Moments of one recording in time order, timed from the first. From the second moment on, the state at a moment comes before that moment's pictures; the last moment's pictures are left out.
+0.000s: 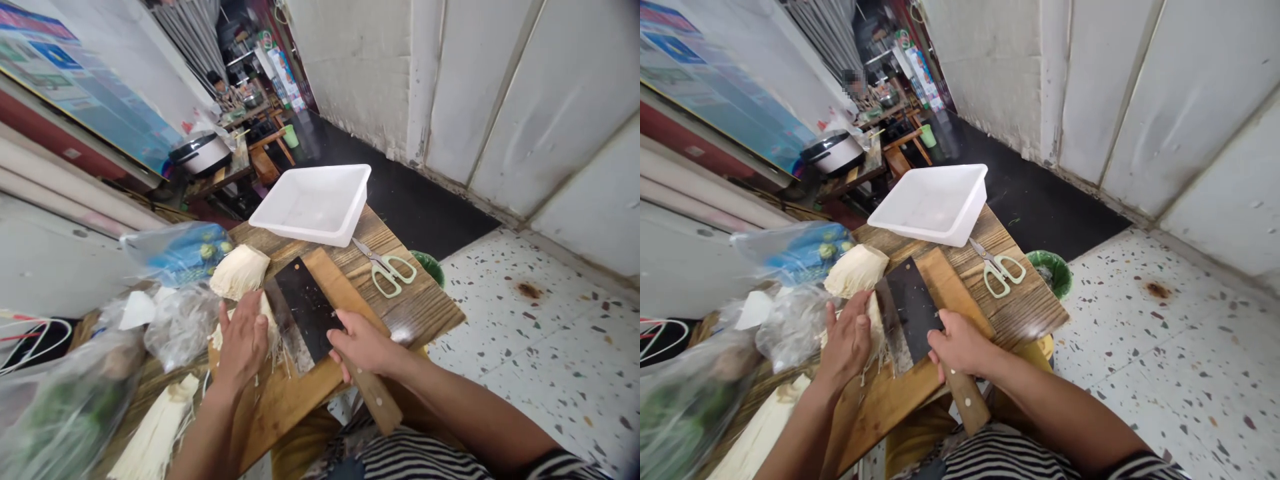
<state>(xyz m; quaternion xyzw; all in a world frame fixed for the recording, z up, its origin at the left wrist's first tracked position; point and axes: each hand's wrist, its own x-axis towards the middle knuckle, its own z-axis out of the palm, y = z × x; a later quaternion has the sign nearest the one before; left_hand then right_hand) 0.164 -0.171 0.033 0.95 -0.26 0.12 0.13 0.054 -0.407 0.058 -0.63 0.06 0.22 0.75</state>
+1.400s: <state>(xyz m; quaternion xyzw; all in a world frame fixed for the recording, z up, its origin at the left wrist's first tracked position) 0.174 -0.164 0.020 0.93 -0.28 0.09 0.20 0.081 -0.349 0.048 -0.73 0.05 0.15 0.66</state>
